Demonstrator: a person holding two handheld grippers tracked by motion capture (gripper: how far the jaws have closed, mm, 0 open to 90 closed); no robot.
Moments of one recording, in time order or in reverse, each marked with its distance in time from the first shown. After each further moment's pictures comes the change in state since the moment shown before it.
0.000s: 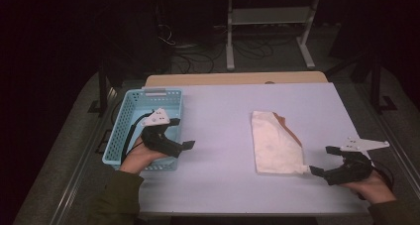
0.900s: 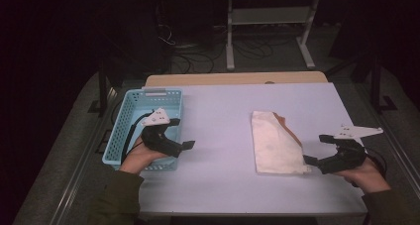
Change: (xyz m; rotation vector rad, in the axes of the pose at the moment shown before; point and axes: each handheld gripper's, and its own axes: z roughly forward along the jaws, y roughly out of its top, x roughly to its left) left arm 0.000 0.000 0.000 0.002 -0.001 -0.009; right arm 0.004 0.037 0.003 -0.029 0.023 -0.037
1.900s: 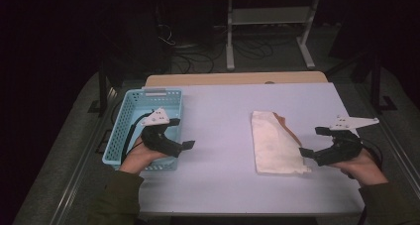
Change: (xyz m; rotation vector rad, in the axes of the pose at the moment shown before) left arm 0.000 0.000 0.000 -0.002 -0.002 -0.001; right arm 0.001 0.026 0.005 -0.010 0.006 -0.018
